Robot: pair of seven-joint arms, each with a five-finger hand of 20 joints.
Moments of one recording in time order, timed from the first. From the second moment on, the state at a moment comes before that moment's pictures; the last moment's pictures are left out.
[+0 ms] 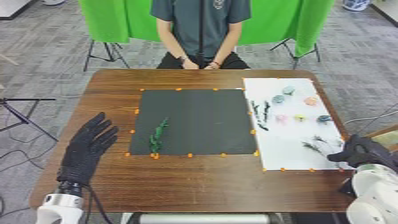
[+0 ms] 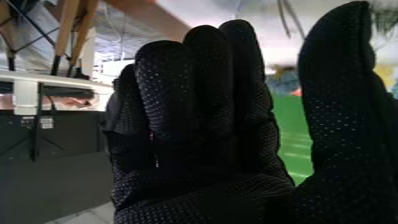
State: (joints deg) left arm 127.6 -71.9 -100.9 -117.8 47.0 -5.5 9.9; right arm -120.3 -52.3 97.0 -120.0 -136.5 -12.4 45.0
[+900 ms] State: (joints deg) left arm 127.6 -72.1 -100.9 -117.8 47.0 -5.5 9.6; right arm -118.0 -49.9 91.6 -116.8 -139.7 9.5 38.4
